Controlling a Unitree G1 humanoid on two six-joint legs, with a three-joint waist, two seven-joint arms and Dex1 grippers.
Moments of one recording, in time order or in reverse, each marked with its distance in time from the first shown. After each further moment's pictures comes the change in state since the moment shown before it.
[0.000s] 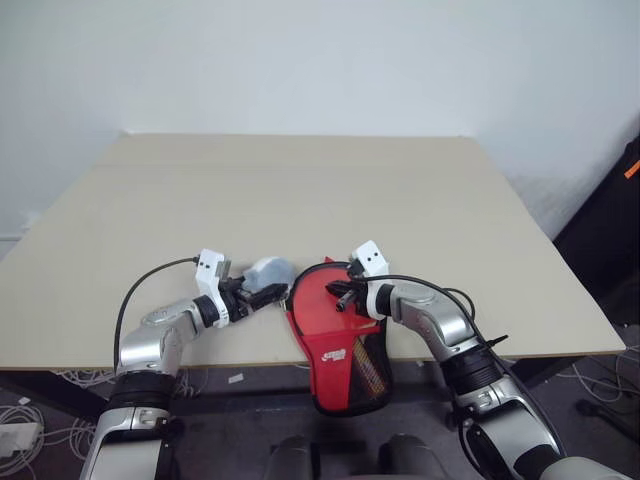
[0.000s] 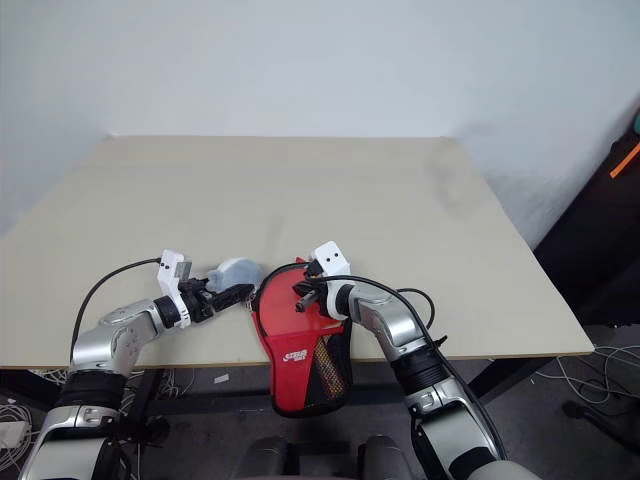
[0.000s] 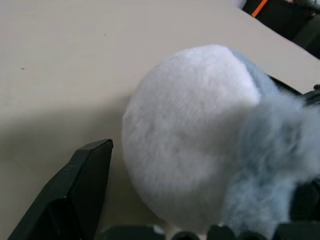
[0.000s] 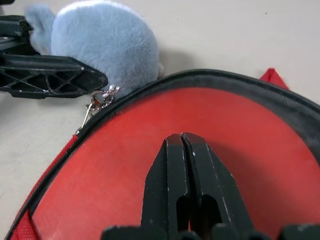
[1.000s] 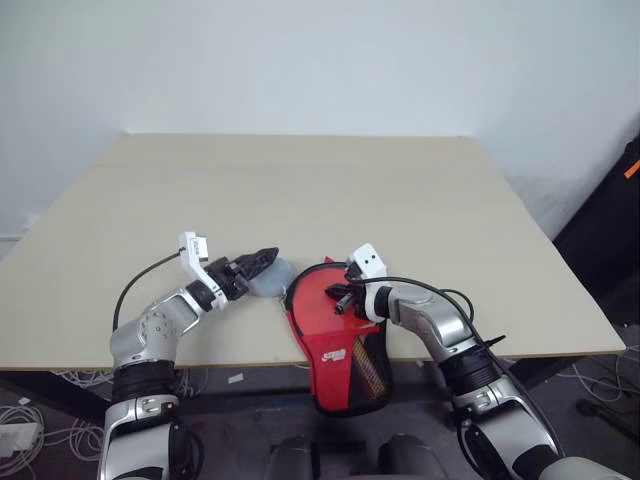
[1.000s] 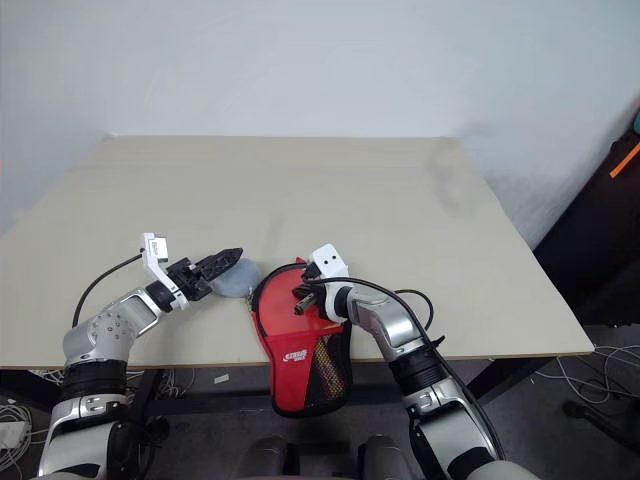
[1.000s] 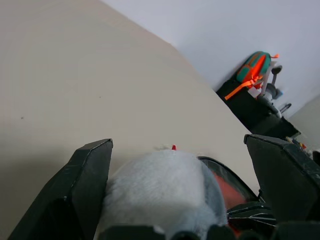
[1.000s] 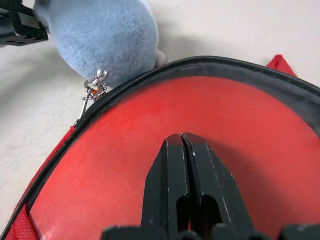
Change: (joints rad) left arm -0.074 -0.078 0.213 0.013 -0.213 0.233 0.126; right arm 0.000 0.010 0.007 0.002 -0.017 0.030 0.003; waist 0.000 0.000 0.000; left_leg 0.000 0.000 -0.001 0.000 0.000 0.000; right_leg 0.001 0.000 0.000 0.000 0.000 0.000
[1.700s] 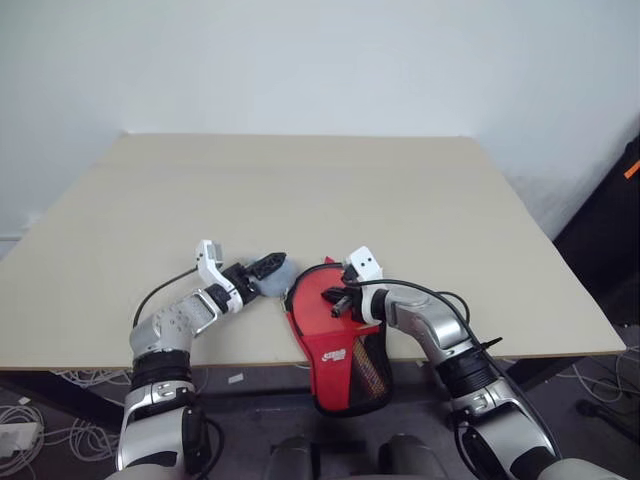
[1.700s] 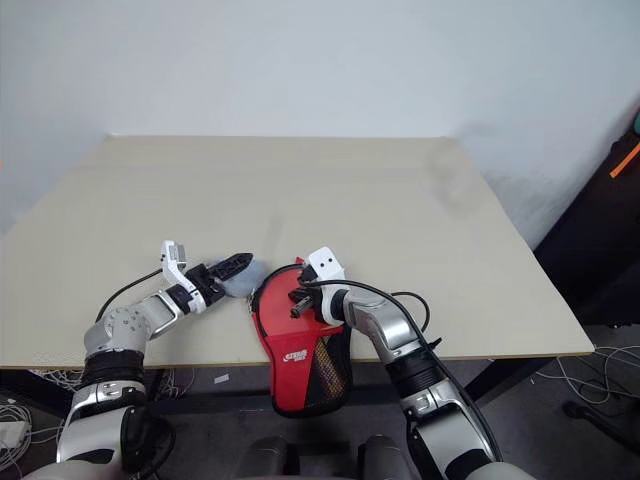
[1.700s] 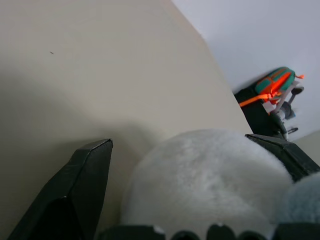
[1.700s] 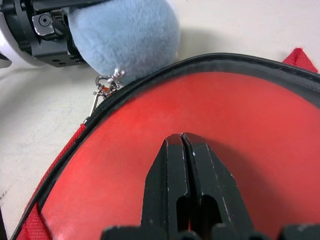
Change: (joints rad) left arm -0.054 -0.062 0.020 0.084 -0.003 0.093 0.105; right arm 0.009 0.018 0.007 -0.005 0.000 0.010 0.000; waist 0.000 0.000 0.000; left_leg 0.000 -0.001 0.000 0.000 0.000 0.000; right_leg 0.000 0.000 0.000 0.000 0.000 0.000
